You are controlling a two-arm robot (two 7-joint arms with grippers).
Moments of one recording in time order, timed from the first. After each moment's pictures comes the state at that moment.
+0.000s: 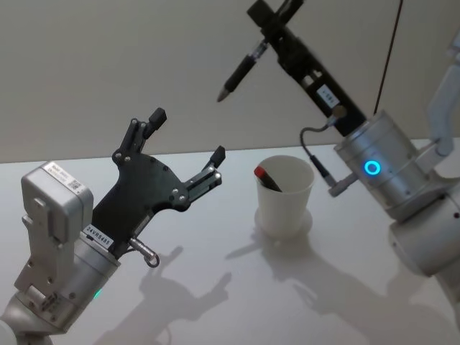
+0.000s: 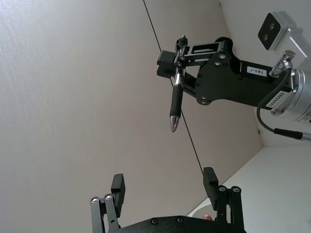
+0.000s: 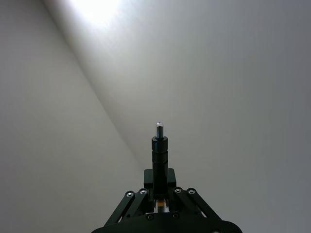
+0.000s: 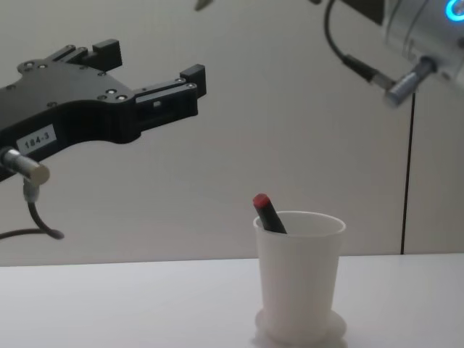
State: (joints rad) left arm 0.08 0.54 0.28 -1.95 -0.26 -0.28 -0.15; right arm 0.30 0.13 -0.38 -1.72 1.06 0.09 0.40
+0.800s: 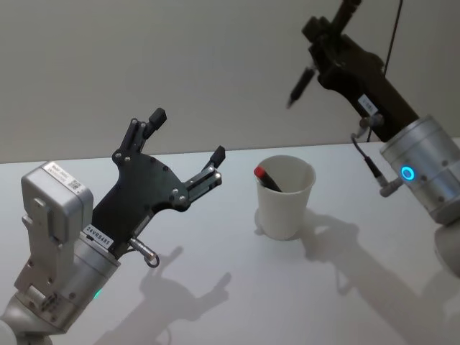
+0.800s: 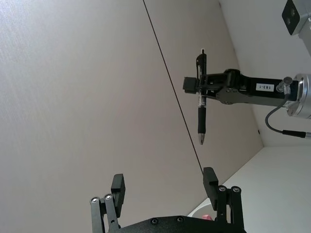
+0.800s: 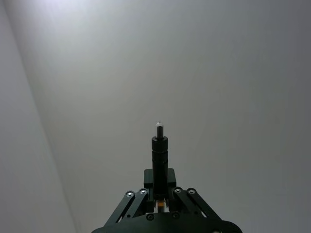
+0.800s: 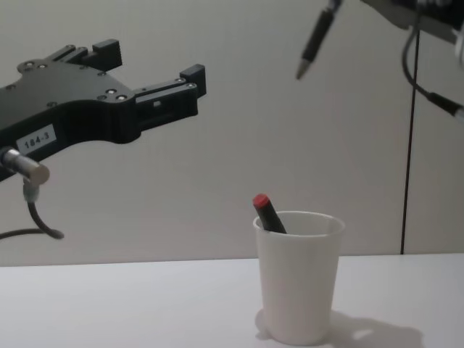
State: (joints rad) left arm 0.08 0.54 0.28 -1.95 -0.26 -0.28 -0.15; right arm 0.25 0.25 -0.34 -1.80 0.75 0.01 0.21
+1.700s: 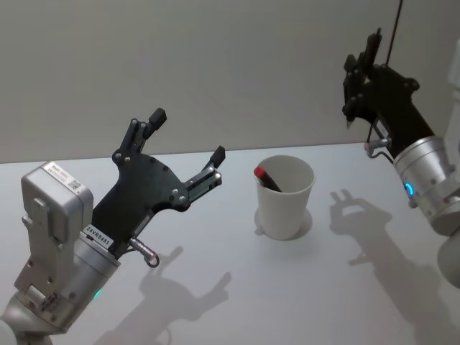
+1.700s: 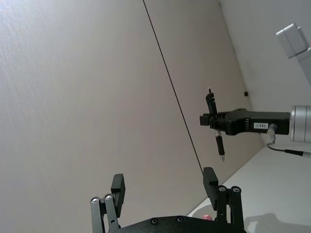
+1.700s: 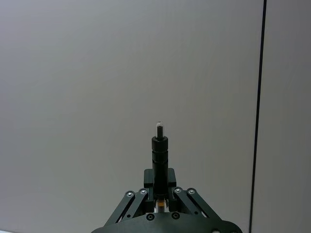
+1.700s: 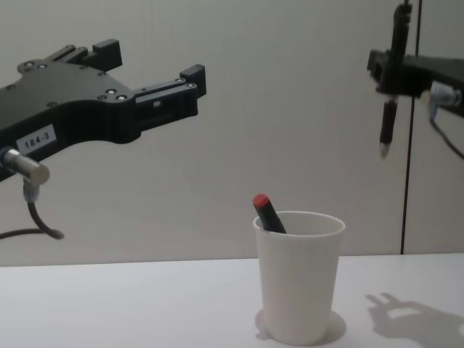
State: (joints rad) left arm 0.08 0.54 0.28 -1.95 -0.26 -0.28 -0.15; right arm 0.24 0.26 -0.34 -1.71 0.30 0.00 -0.05
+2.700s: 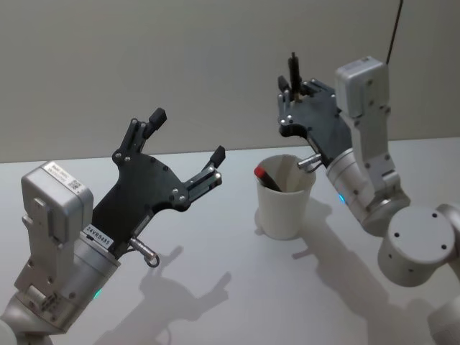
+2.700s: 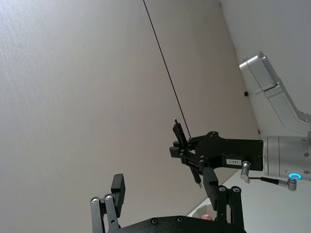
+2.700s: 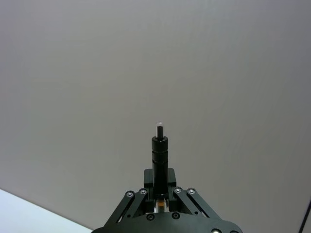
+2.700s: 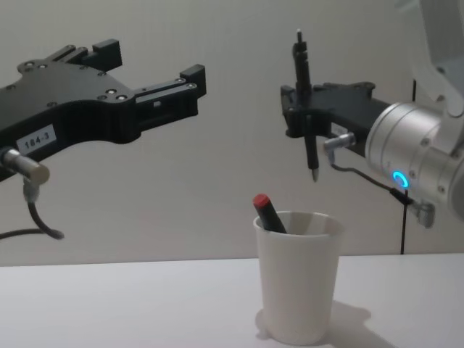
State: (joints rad) left arm 0.08 0.54 0.28 -1.95 -0.26 -0.28 -0.15; right arm 0.32 0.13 -0.44 -1.55 0.00 -0.03 -0.01
